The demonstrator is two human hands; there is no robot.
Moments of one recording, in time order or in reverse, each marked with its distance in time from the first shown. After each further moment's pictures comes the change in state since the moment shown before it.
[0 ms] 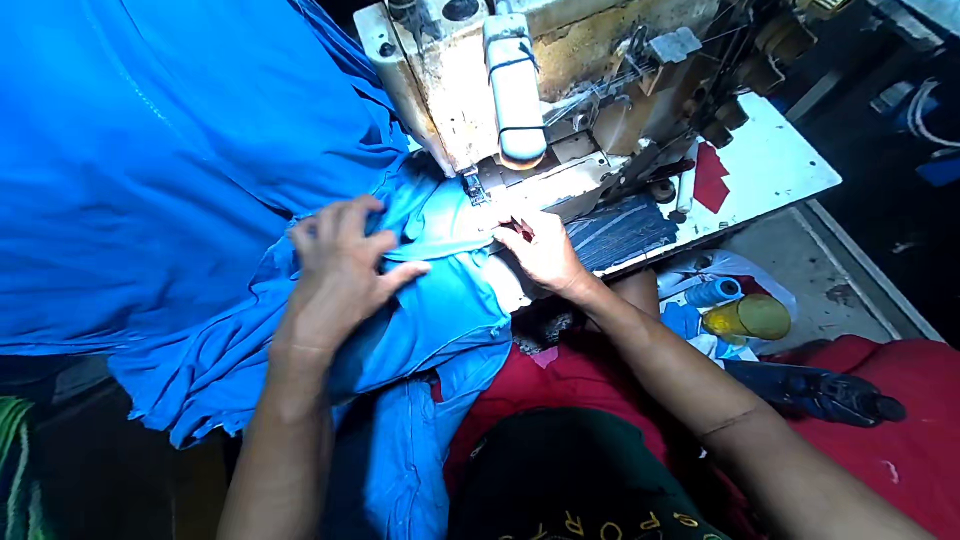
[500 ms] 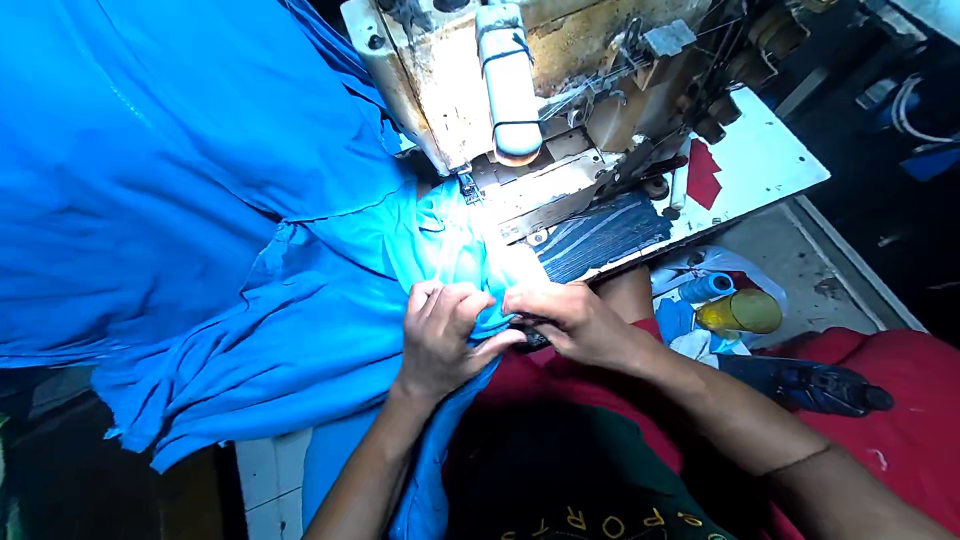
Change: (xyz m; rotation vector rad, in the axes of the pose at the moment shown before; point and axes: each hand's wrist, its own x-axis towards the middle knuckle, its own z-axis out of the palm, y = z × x) left_hand -0.030 0.106 0.078 -0.375 0.566 0.134; right_hand -0.070 -0.050 -0.039 -0.167 -0.410 -0.166
